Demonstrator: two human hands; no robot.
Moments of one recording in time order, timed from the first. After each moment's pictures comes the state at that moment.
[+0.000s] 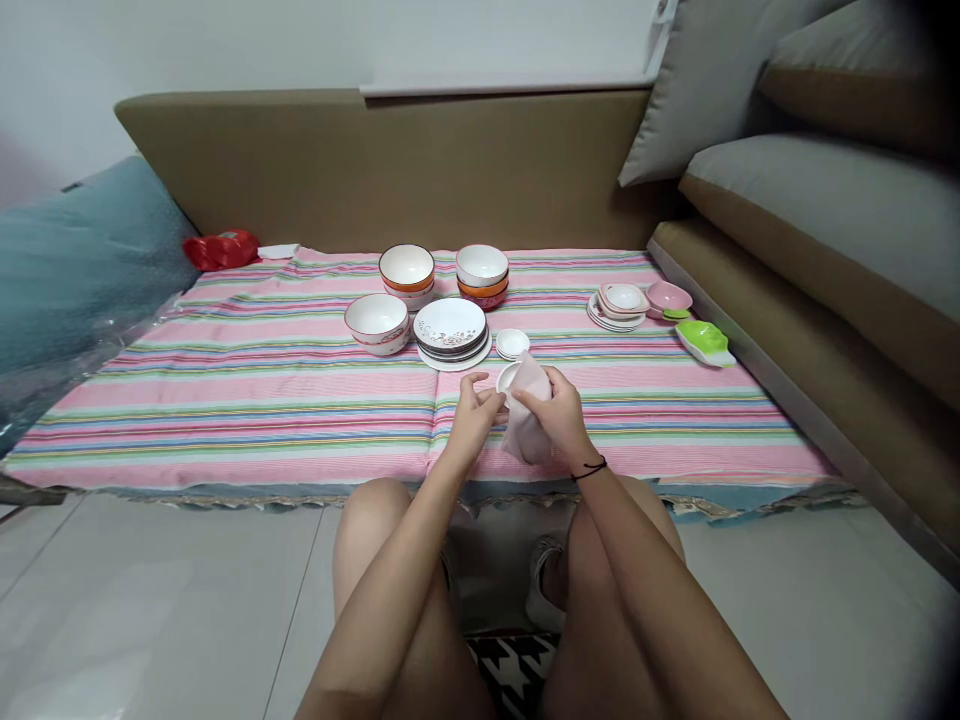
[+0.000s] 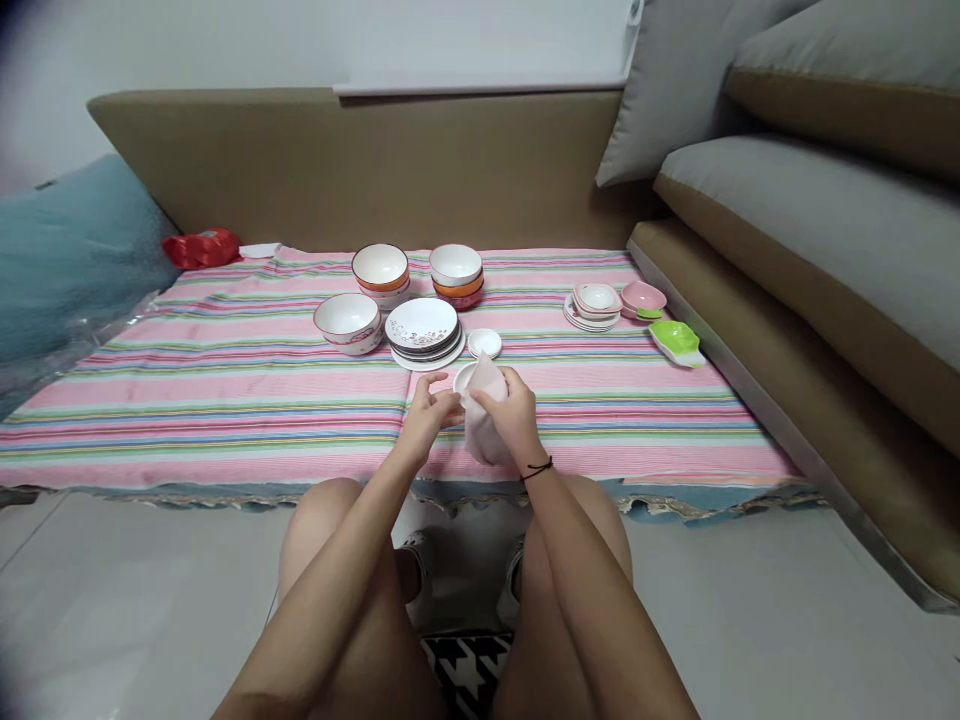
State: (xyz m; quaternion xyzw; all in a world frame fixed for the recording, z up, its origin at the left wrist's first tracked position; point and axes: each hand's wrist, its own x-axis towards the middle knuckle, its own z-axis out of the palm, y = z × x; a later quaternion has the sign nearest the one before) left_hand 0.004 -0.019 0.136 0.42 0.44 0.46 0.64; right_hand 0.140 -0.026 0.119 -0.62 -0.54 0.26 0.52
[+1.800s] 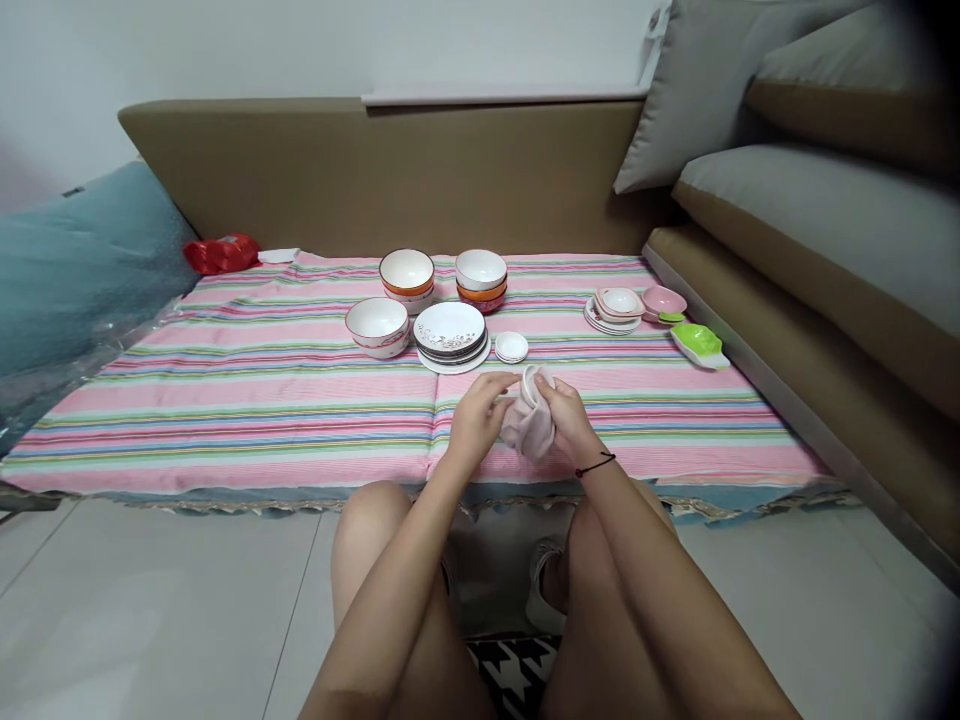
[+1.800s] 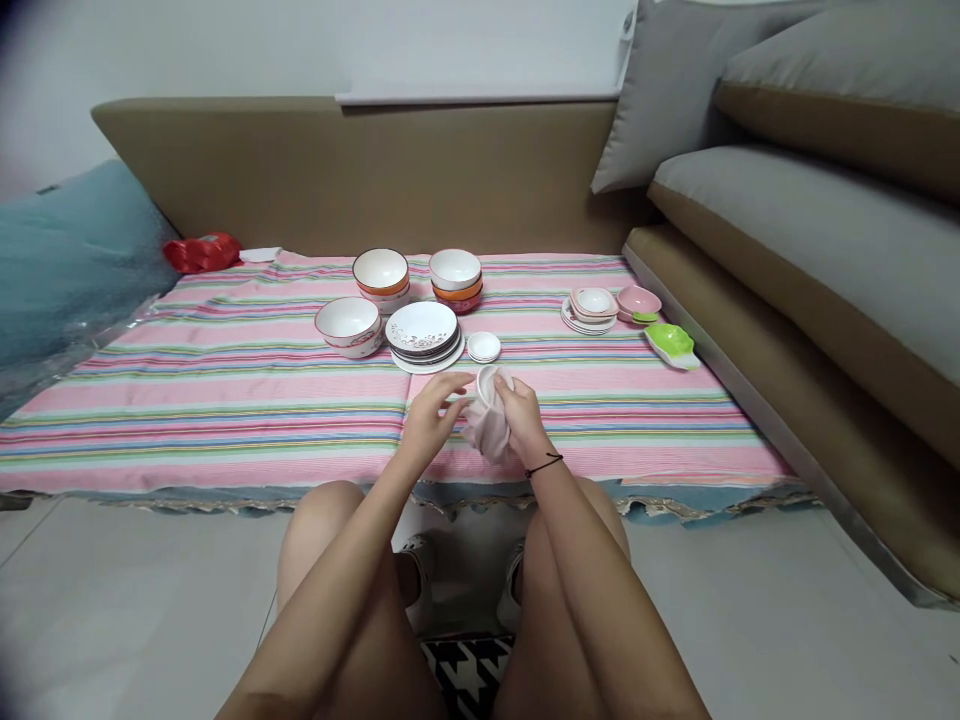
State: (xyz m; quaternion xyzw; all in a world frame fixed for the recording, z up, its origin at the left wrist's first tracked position) left_hand -0.003 -0.011 0.128 0.74 0.36 0.45 0.35; right_hand 0.142 -0.019 0.109 -0.50 -0.30 0.53 0.62
